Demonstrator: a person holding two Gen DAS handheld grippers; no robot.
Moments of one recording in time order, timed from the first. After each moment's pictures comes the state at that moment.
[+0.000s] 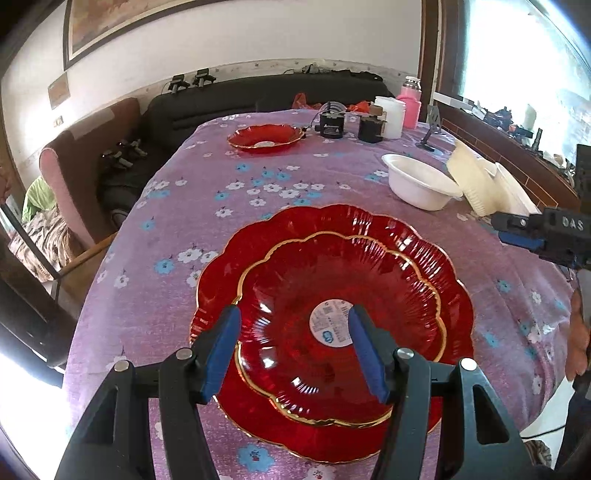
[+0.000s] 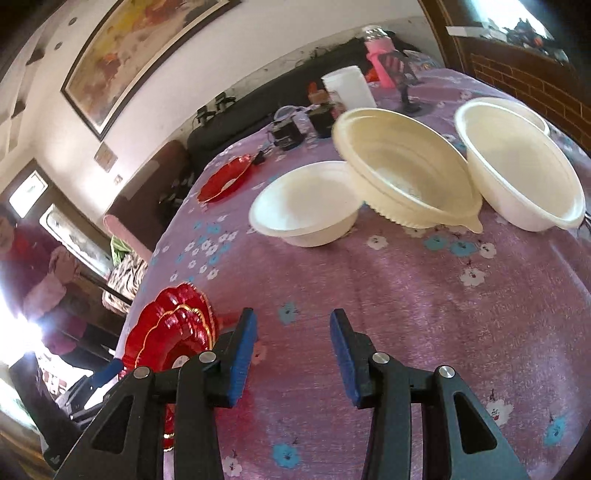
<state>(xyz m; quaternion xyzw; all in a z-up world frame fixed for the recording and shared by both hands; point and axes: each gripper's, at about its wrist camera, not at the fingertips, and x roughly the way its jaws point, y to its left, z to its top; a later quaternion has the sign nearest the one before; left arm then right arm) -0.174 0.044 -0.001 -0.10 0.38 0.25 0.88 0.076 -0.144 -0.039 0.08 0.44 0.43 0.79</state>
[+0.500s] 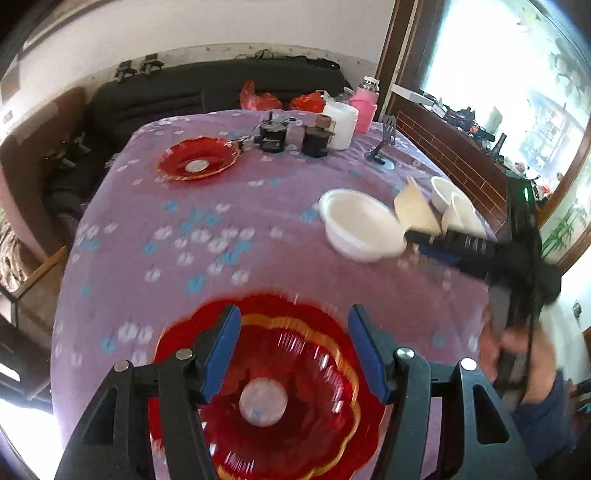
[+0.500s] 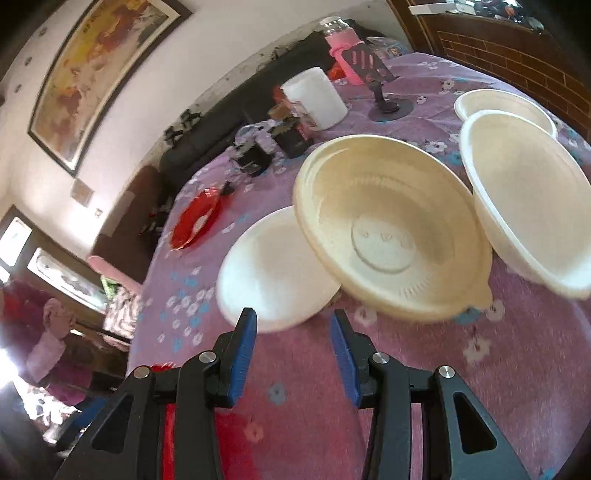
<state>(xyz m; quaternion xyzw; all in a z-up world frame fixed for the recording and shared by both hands) -0.078 0.066 0.065 -0.16 0.42 0.14 0.88 0.144 -0.109 -0.028 0.12 0.47 0.37 0.79</state>
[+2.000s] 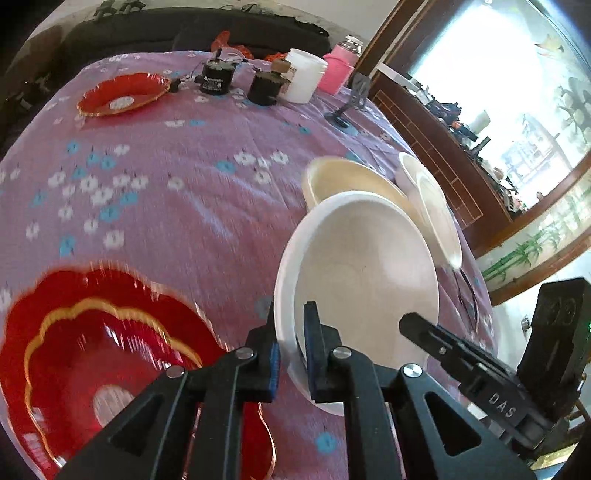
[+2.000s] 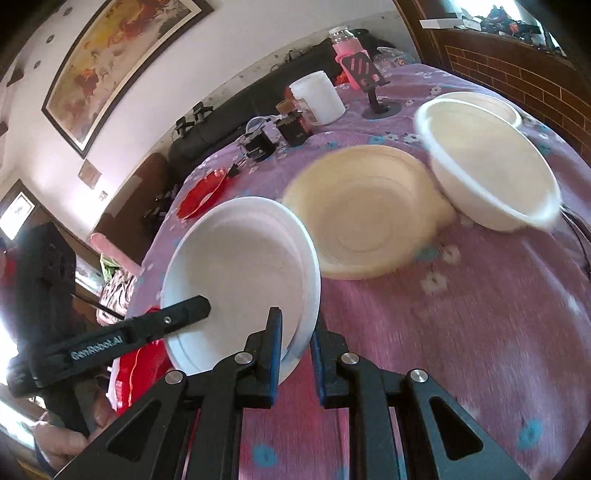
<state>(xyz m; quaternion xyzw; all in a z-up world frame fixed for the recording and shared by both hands) -0.019 0.020 0.000 -0.26 0.45 0.07 0.85 0.076 -0.172 -0.033 0.08 0.44 0.39 0.80</state>
